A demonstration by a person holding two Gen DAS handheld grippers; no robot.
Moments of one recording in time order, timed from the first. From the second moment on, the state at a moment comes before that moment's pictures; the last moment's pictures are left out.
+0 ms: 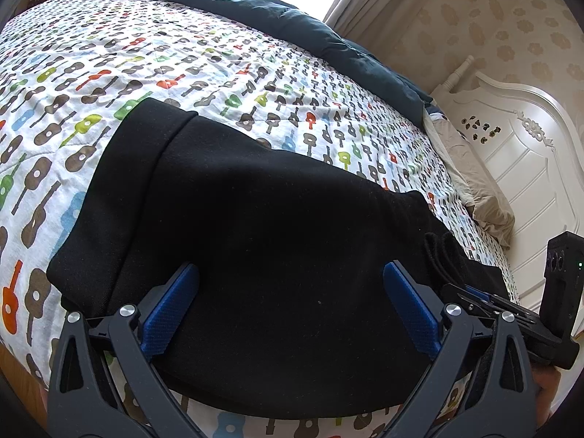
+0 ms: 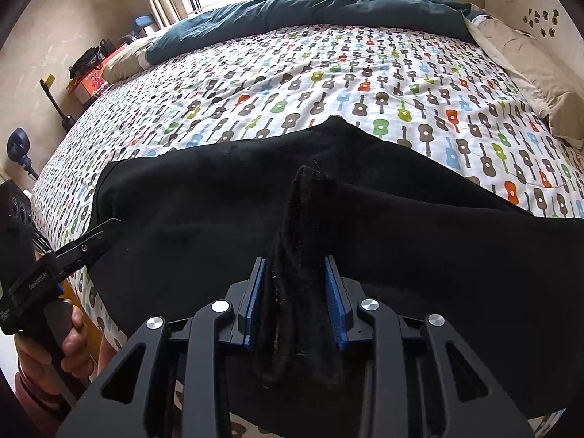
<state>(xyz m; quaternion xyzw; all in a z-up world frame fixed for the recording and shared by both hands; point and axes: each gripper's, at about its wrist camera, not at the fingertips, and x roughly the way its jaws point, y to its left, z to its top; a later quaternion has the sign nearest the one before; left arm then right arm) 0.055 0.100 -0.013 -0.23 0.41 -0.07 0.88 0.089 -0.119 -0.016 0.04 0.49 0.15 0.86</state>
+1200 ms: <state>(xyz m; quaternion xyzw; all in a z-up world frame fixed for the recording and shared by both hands) 0.062 0.094 -0.016 -0.19 0.42 -0.06 0.89 0.111 -0.446 -0.081 0.42 0.45 0.15 0.78</state>
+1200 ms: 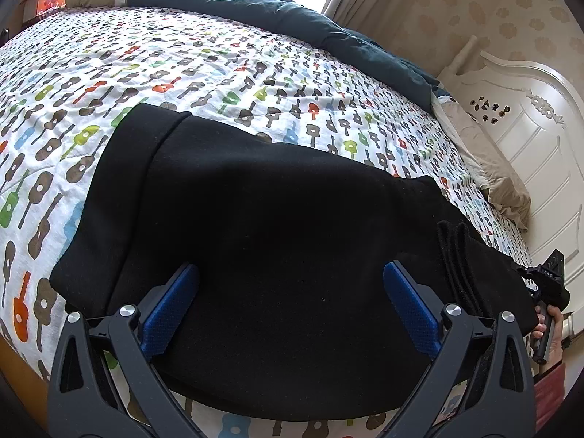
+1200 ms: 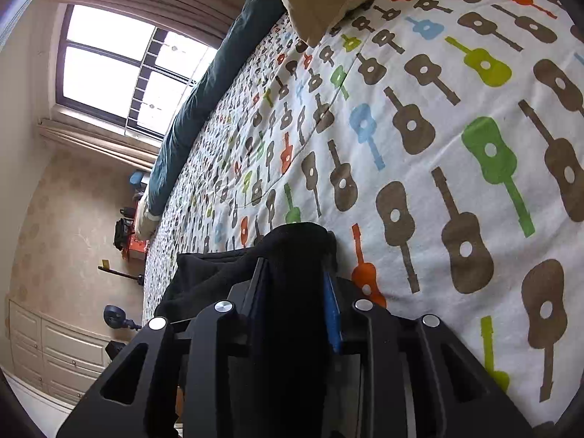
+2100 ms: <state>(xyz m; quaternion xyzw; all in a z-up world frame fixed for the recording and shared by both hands) 0.061 0.096 -0.017 -0.19 0.42 -0.07 0.89 0.015 -0.429 -0.013 0.34 0.42 0.09 0.84</state>
